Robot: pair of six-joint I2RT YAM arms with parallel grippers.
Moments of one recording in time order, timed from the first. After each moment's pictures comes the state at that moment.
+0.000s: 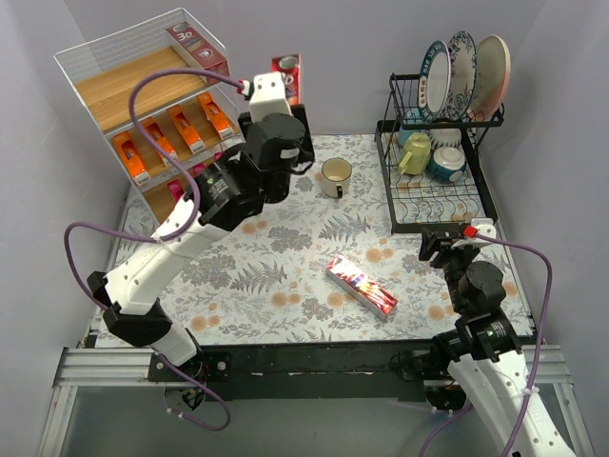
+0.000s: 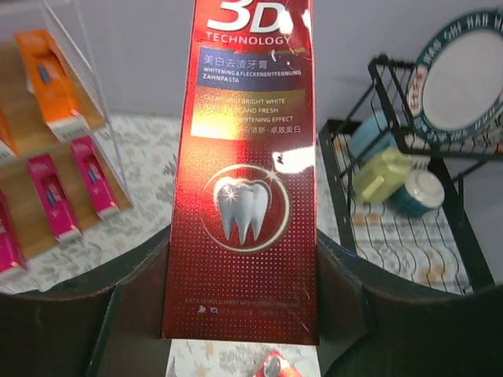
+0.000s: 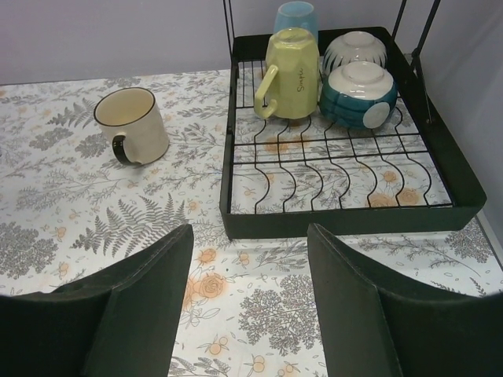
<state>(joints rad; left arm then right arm) -0.96 1.56 2.00 -0.76 -0.86 -0.48 0.34 0.27 0.41 -0.17 0.27 0.09</state>
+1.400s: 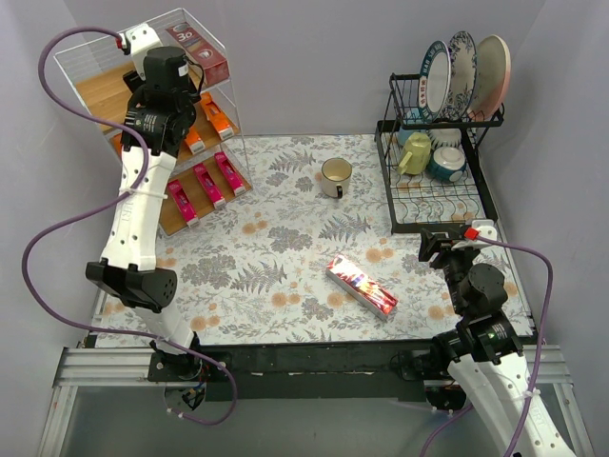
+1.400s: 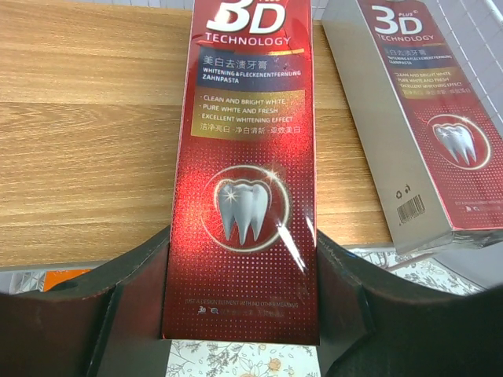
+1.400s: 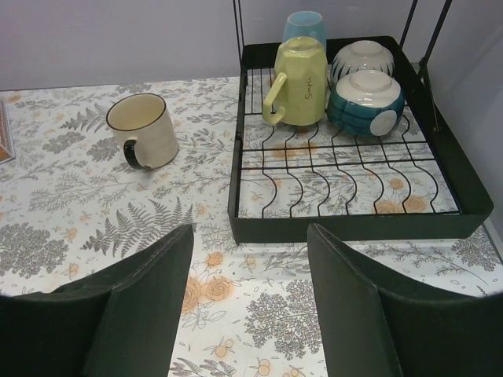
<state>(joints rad) -0.22 1.72 2.24 -0.80 -0.68 -0.36 0.36 0.25 0.41 -0.17 0.26 0.09</state>
